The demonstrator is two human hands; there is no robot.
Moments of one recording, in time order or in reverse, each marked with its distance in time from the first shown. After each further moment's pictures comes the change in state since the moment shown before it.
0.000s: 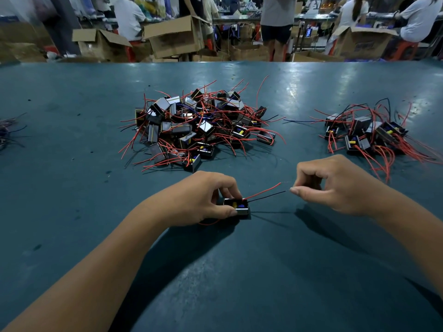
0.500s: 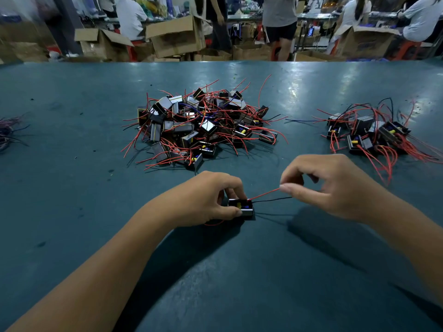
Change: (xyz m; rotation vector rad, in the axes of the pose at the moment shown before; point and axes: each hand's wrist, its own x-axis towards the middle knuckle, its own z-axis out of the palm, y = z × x) left_hand 0.001 0.004 0.003 0.014 -0.004 0.027; right_hand 0.004 -0.030 0.008 -0.086 0.120 -0.153
